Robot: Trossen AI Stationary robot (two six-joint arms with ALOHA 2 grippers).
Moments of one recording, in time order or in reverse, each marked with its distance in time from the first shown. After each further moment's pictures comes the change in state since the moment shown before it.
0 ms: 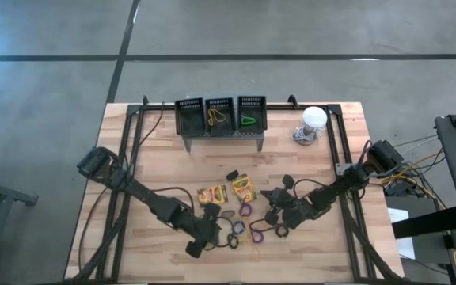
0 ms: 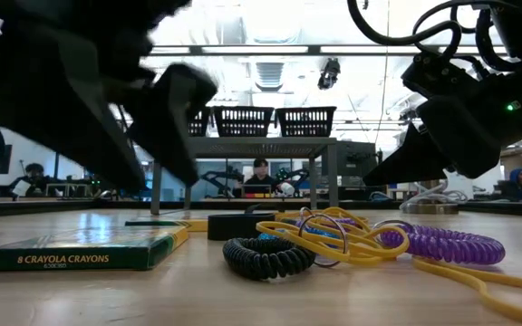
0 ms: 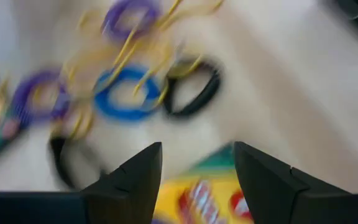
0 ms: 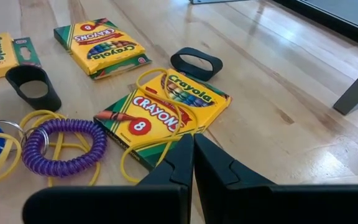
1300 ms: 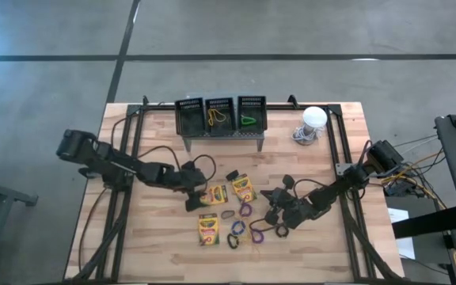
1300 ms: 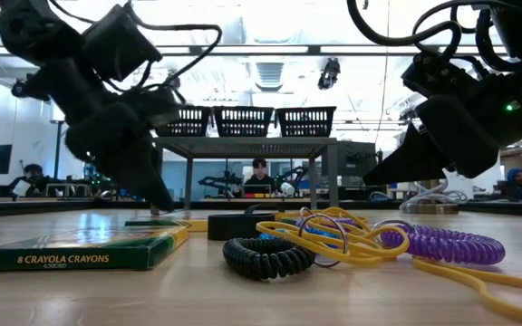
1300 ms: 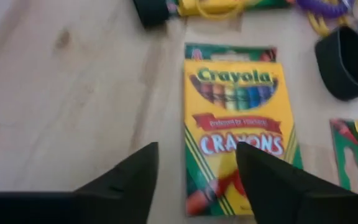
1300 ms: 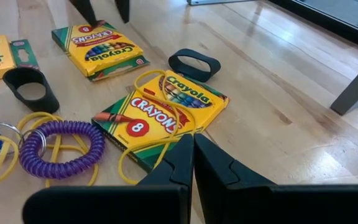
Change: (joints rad) left arm 0.391 -0.289 -0.463 0.196 0.025 -0.292; right arm 0.000 0.000 -0.001 0.001 0.008 0.003
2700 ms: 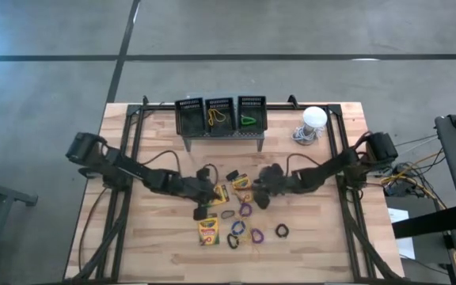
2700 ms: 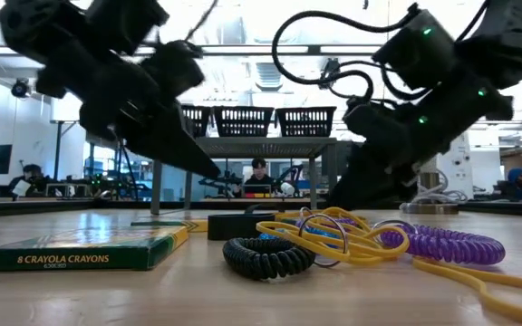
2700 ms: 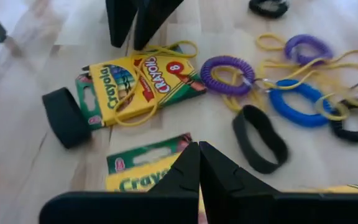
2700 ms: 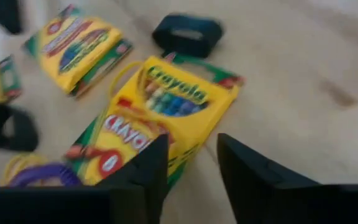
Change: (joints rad) left arm -0.089 0.124 0.092 0.263 -0.007 0.187; right arm -0.370 -0.019 0.017 0.016 -0.600 0.067
